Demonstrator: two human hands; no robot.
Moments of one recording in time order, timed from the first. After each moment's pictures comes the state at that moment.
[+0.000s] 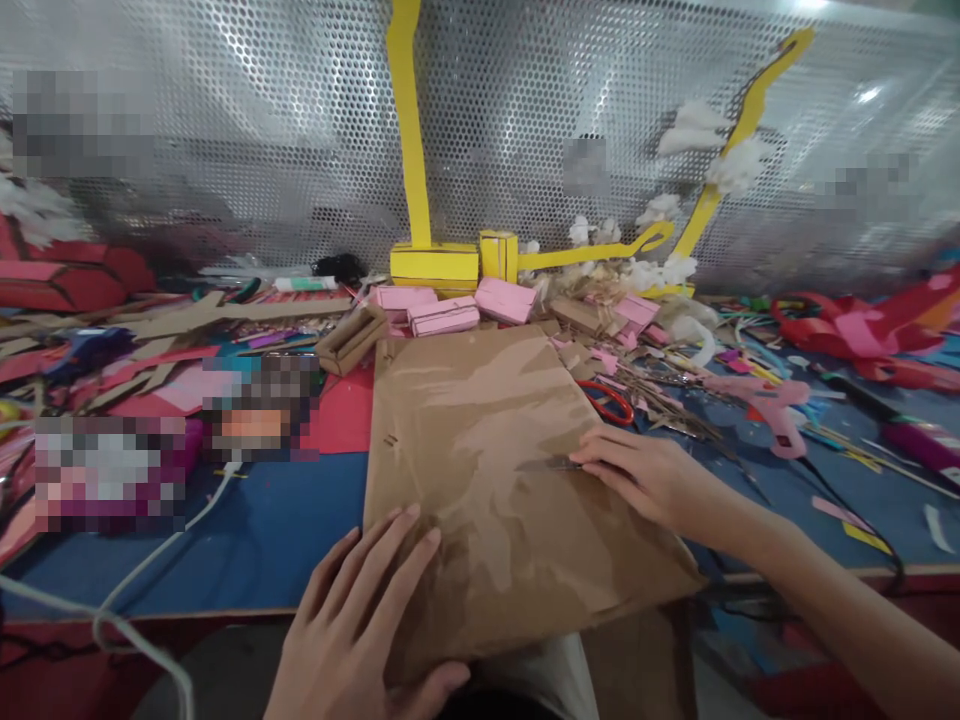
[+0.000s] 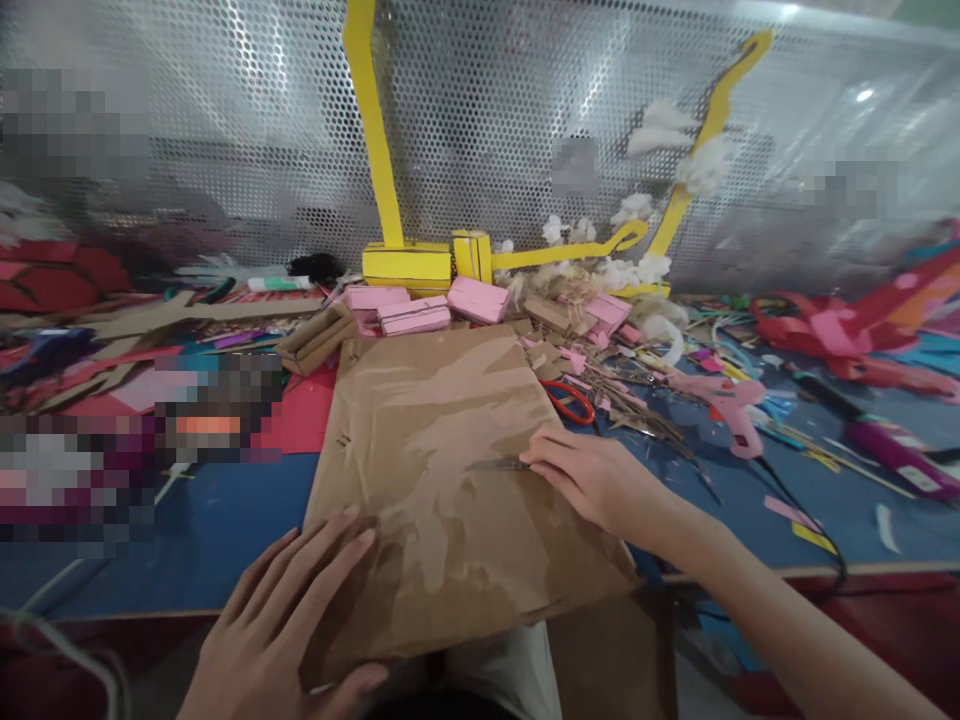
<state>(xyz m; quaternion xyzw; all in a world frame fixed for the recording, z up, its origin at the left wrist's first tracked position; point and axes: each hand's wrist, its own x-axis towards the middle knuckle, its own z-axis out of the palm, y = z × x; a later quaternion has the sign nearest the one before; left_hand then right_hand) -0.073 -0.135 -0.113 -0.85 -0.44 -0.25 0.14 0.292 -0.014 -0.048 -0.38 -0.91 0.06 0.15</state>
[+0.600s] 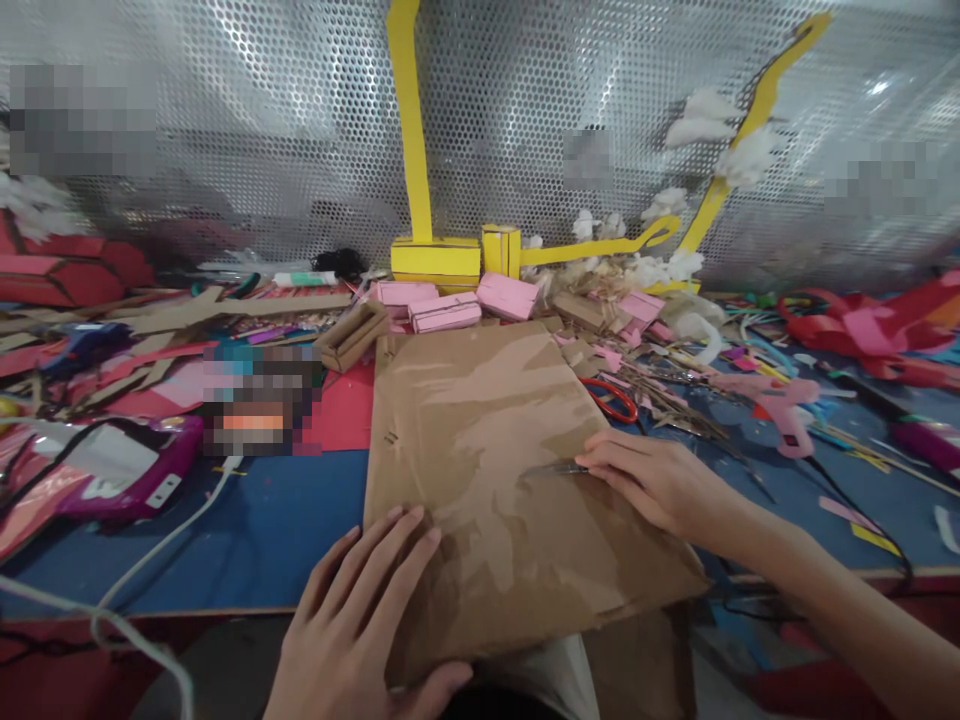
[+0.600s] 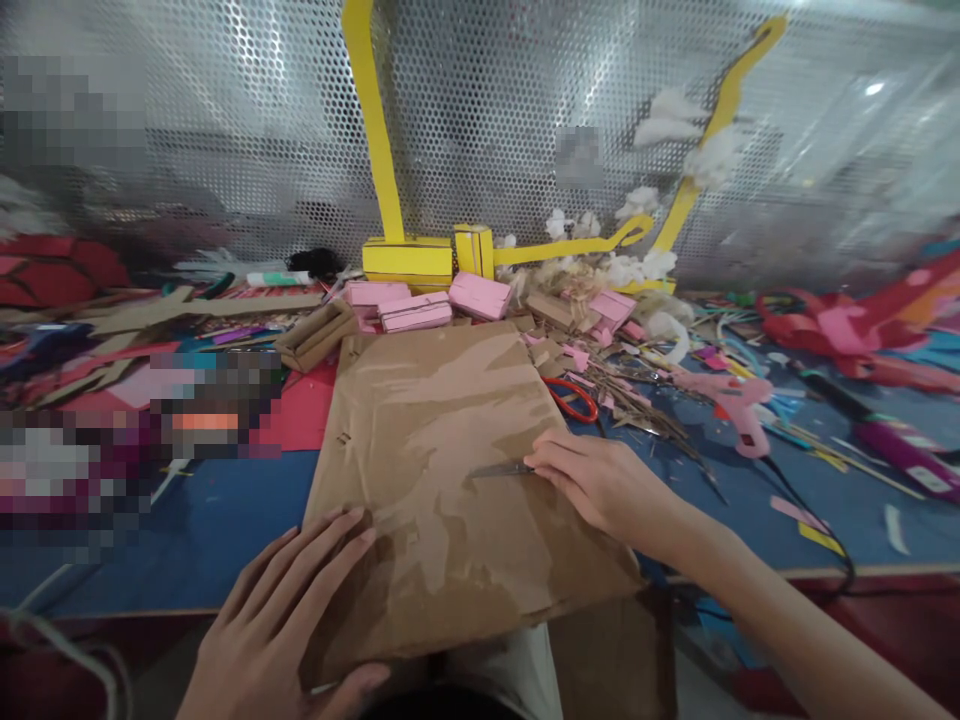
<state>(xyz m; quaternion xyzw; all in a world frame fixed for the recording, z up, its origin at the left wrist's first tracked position) -0.072 -0.134 -0.110 -0.85 -0.44 -0.25 0.14 0.293 -0.019 -0.050 -0.37 -0.92 0.05 0.15</state>
